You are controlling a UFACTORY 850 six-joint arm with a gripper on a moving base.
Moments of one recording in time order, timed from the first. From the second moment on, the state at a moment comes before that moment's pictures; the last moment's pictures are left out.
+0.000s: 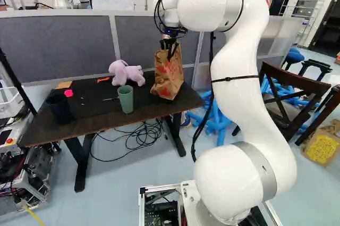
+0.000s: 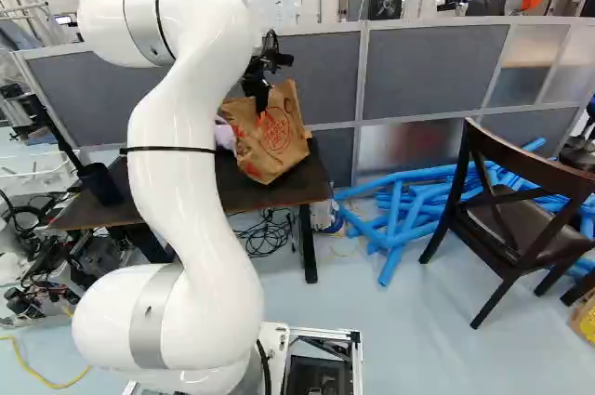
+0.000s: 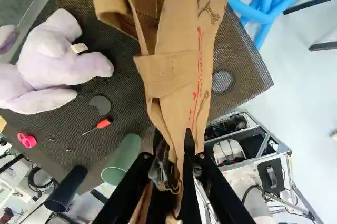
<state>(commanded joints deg) 7.0 -36.1 -104.7 2.9 -67.9 30.7</state>
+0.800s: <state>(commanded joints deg) 7.4 -39.0 -105.2 2.9 -67.9 30.7</state>
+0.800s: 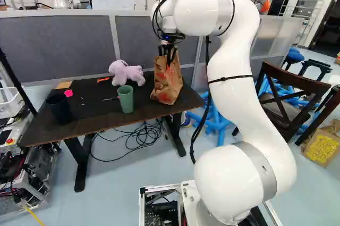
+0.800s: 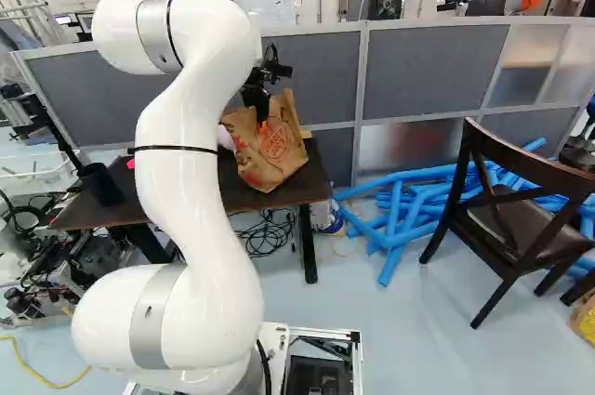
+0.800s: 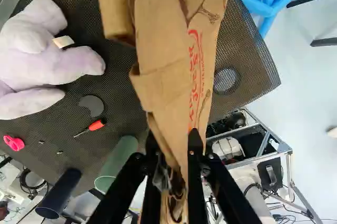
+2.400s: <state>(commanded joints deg) 7.4 -33.9 -104.8 2.9 -73.0 30.7</state>
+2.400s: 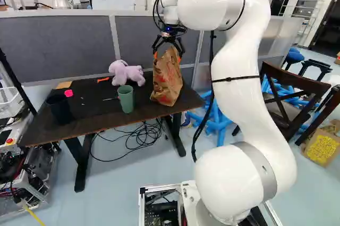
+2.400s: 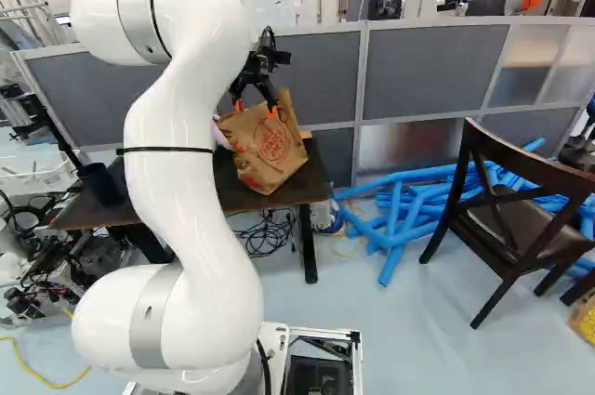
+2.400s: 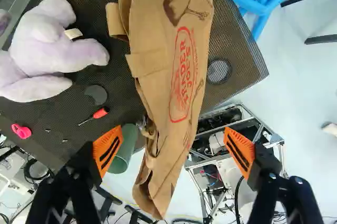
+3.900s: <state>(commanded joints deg) 7.4 -27.5 -105.7 2.9 -76.9 30.7</state>
